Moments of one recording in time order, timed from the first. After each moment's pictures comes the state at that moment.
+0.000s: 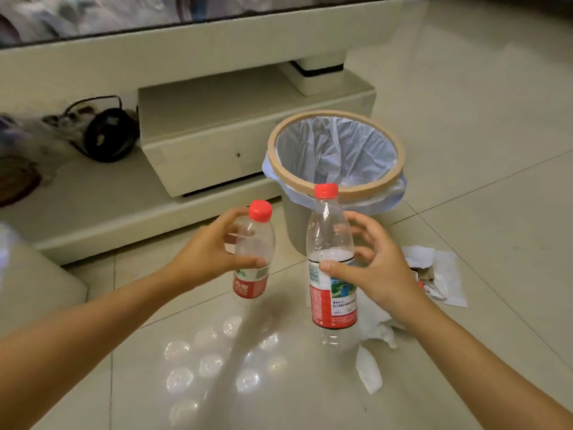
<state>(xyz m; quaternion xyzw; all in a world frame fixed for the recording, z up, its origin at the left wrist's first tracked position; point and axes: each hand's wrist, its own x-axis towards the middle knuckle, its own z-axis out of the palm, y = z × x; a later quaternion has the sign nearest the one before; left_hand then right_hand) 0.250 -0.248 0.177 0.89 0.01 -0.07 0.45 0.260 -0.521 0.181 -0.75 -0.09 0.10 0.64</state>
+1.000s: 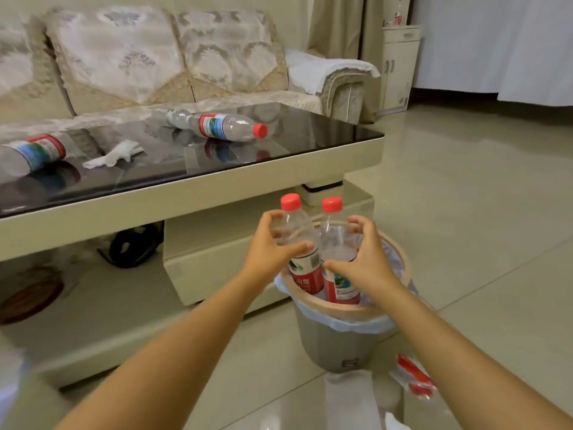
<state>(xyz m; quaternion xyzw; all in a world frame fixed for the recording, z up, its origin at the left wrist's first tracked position) 0.394 -0.295 0.259 0.79 0.03 0.10 0.60 0.404 -0.477 0.246 -0.81 -0.13 -0.05 0.57</state>
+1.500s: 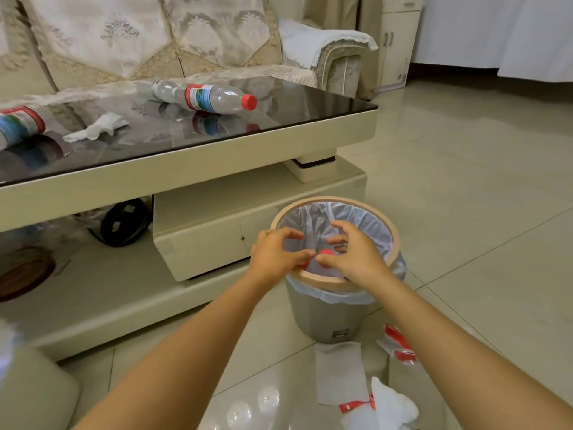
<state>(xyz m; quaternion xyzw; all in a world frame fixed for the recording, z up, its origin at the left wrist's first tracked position) 0.391 -0.311 0.201 0.91 0.04 0.07 0.40 0.398 -0.486 0.214 -0.86 -0.10 0.02 0.50</state>
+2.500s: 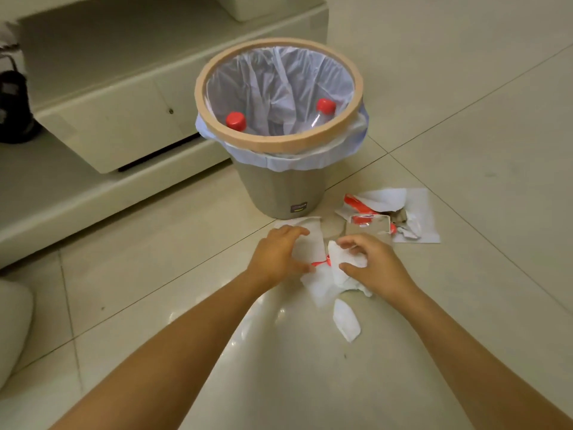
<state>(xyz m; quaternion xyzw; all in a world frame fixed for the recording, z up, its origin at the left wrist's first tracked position) 0.282 -0.390 0.039 0.95 -0.08 -0.18 0.24 0.255 -0.601 0.044 -0.89 -0.03 0.12 0.45</state>
